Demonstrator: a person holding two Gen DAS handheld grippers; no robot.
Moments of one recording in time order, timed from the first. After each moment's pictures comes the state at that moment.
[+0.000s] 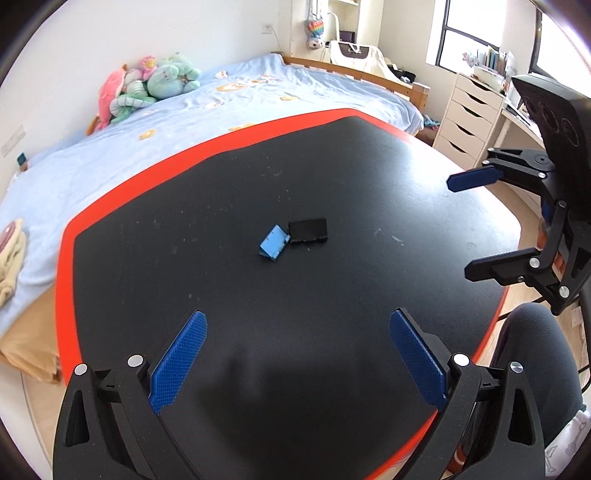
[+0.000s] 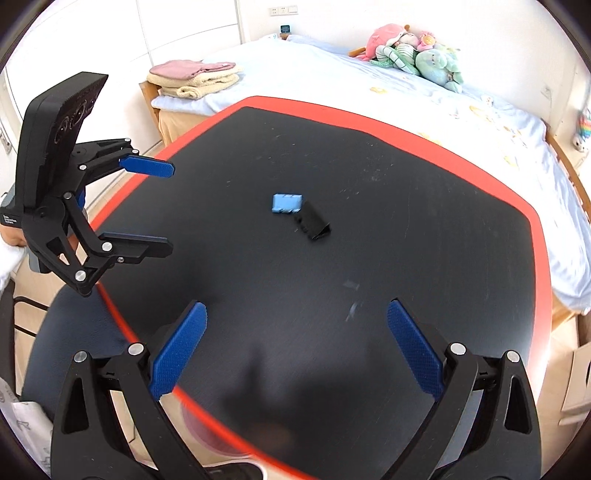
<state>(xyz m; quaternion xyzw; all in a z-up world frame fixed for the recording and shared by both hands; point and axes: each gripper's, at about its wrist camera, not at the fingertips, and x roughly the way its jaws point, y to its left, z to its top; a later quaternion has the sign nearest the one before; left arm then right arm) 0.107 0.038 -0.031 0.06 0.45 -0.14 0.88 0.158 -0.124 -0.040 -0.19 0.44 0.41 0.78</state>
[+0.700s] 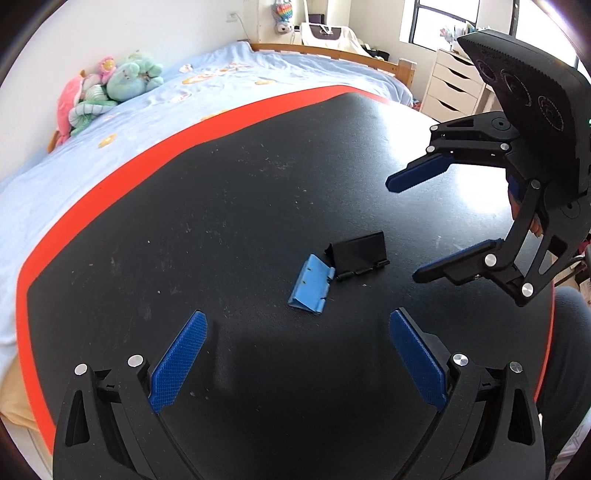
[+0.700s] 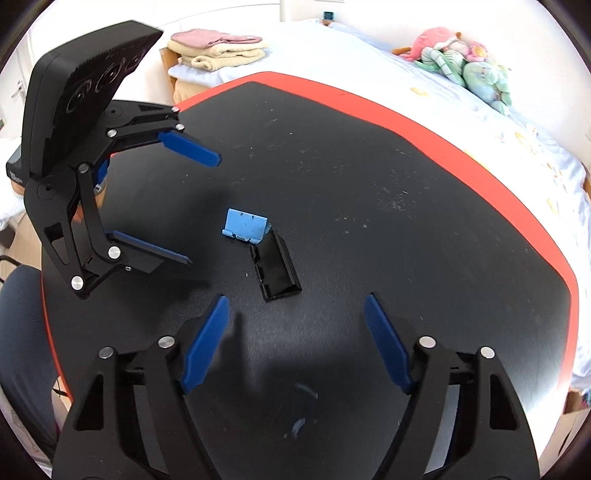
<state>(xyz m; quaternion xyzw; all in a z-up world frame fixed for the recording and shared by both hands) 0.185 0.053 -0.079 0.09 0.46 -0.20 0.86 0.244 -0.072 -0.099 -0.26 0.41 0.47 0.74</state>
